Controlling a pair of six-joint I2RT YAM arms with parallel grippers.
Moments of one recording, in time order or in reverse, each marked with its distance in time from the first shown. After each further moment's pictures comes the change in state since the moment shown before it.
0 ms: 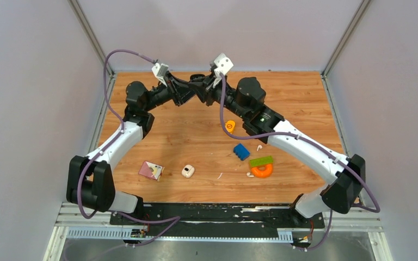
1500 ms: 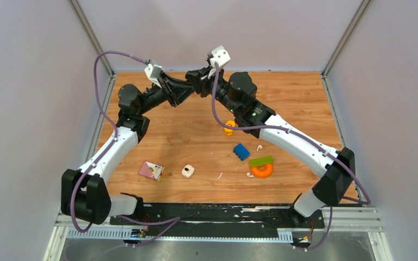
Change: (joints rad) left arm -0.010 -0.108 -0.005 -0.035 -0.037 0.019; right arm 0.017 0.122 0.107 0.036 0.169 0.053
